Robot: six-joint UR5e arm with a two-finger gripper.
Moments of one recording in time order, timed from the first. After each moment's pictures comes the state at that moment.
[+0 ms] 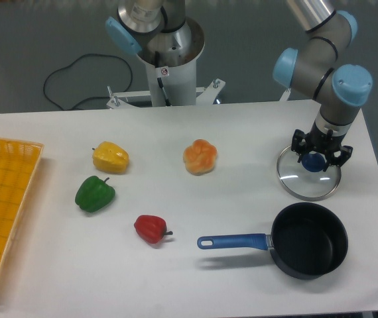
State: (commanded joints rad) arm 2.97 -2.02 -1.76 -0.89 1.50 1.33
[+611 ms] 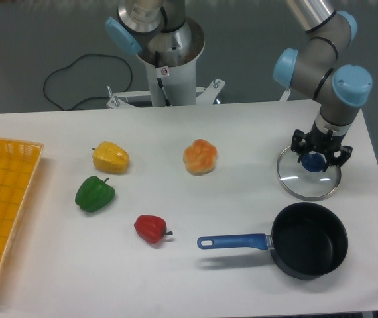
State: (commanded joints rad) arm 2.97 -2.03 -1.76 -0.89 1.50 1.34
